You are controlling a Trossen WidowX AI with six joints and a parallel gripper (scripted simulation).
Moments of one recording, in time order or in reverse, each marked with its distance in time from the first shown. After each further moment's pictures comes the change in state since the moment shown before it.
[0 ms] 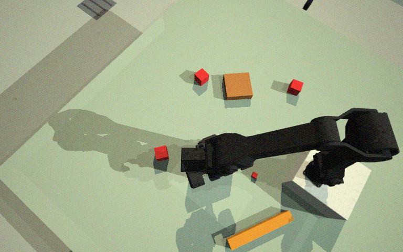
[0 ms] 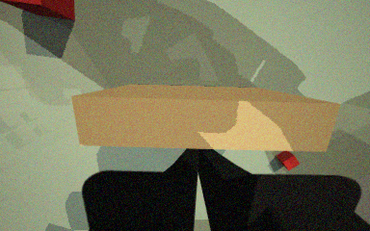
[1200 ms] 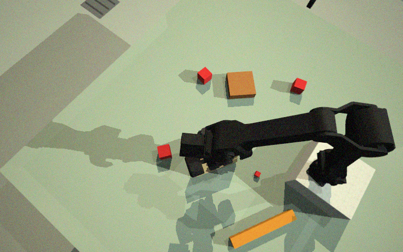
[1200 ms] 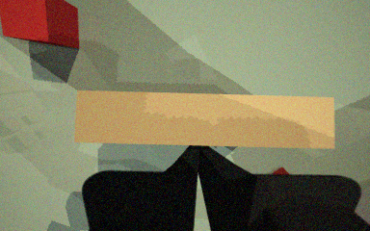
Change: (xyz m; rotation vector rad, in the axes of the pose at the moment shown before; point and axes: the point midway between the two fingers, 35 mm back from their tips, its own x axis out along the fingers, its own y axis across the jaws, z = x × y) arm 0.000 0.000 0.028 0.001 -0.004 0.001
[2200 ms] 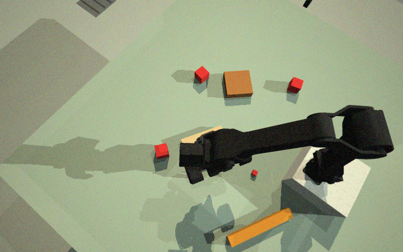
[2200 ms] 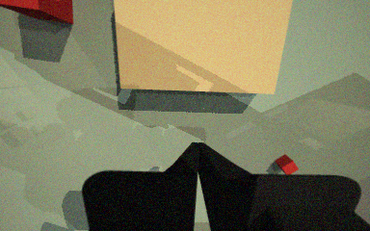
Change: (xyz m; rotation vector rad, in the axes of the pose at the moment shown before) arm 0.003 0.001 -0.022 -0.010 0.008 -0.012
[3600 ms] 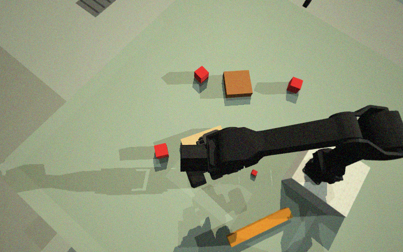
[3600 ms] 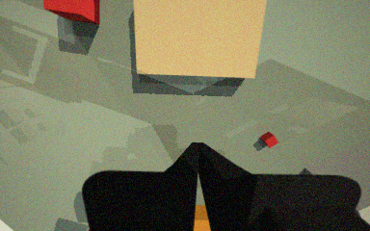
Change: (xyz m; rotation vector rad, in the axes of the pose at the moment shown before) arm -0.051 0.000 -0.014 0.000 -0.002 0.007
